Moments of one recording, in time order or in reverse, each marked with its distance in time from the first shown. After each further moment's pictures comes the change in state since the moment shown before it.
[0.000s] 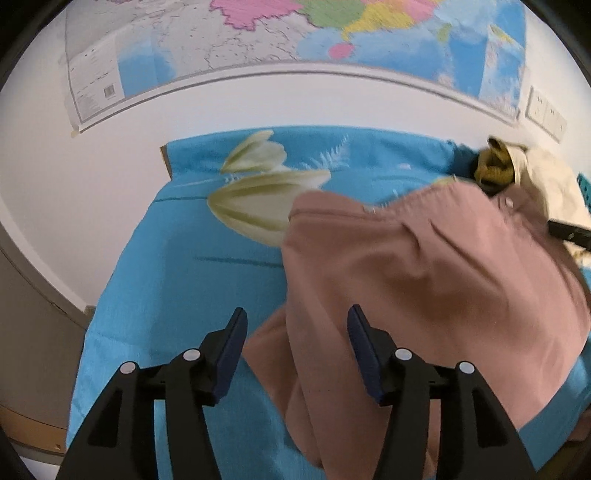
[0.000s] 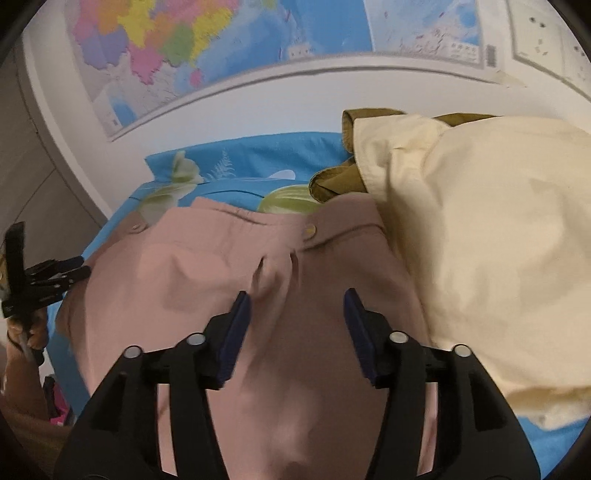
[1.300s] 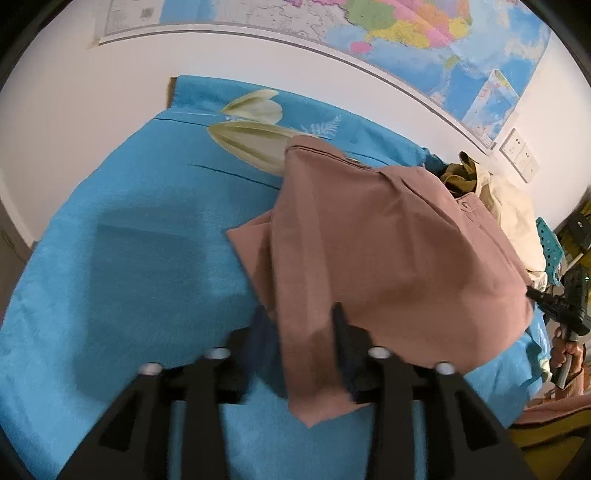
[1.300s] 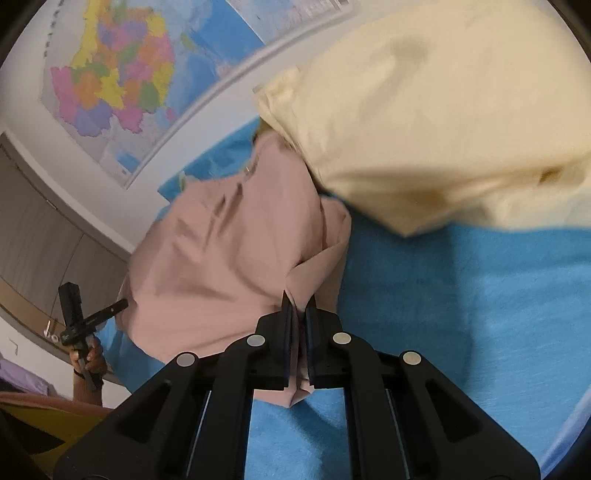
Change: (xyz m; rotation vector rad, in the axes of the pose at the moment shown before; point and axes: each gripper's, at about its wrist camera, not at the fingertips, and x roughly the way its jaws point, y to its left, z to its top) left arm -0.020 0.037 -0.066 -0.218 0.039 -0.242; right arm -0.071 -0.080 -0.095 0.303 -0.009 0.154
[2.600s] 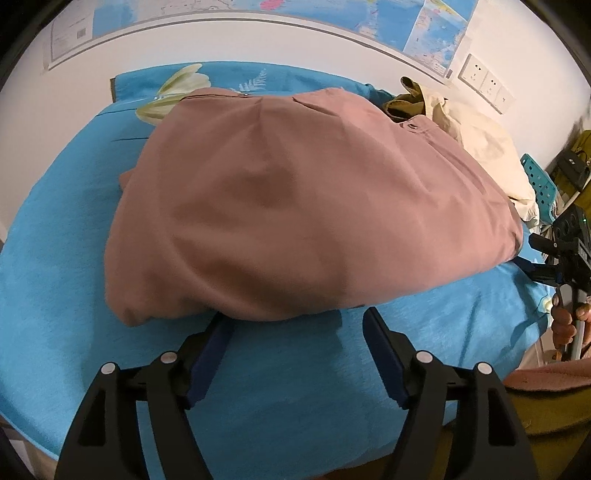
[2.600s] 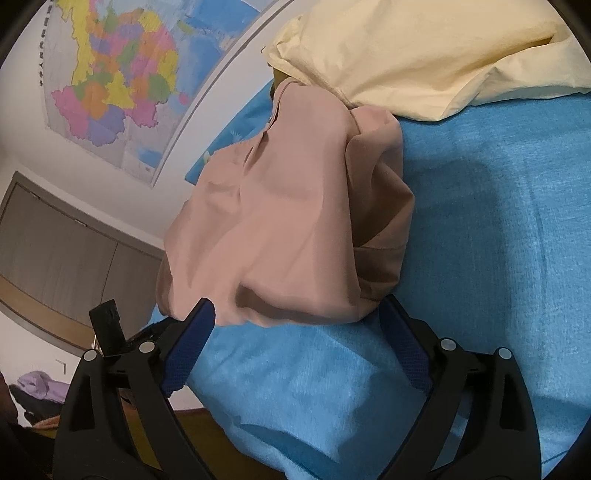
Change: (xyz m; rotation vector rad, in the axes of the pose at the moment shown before) left arm 0.011 -0.097 -0.051 0.157 0.102 -0.013; right arm 0.024 0.006 -0.042 0.176 0.097 0.173
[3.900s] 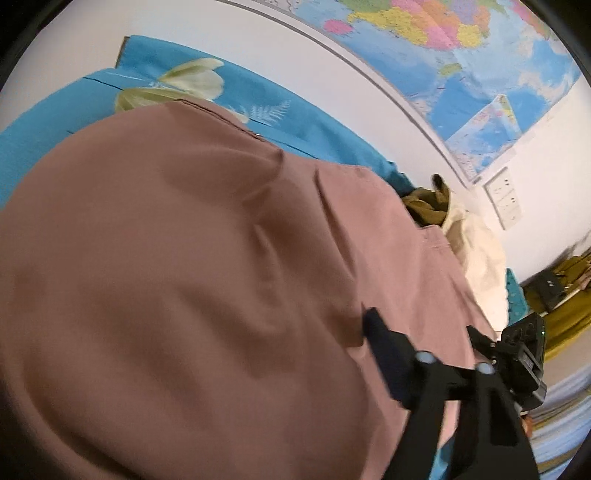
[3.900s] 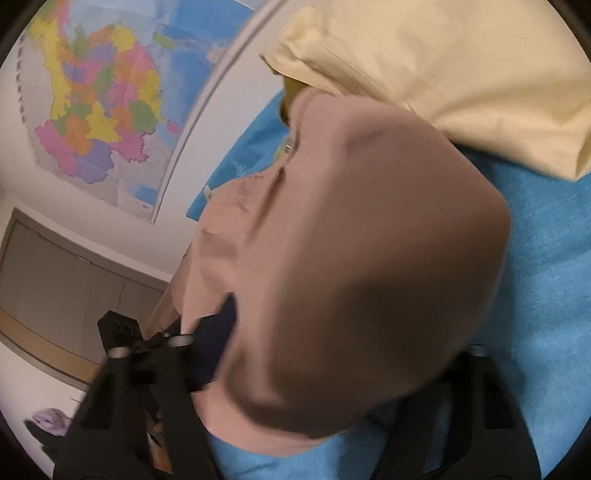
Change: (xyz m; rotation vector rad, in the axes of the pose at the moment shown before) left arm 0.050 0.022 0.084 -0.343 -0.126 -0.185; right arm 0.075 0.014 0.060 0.108 -0.048 0.062
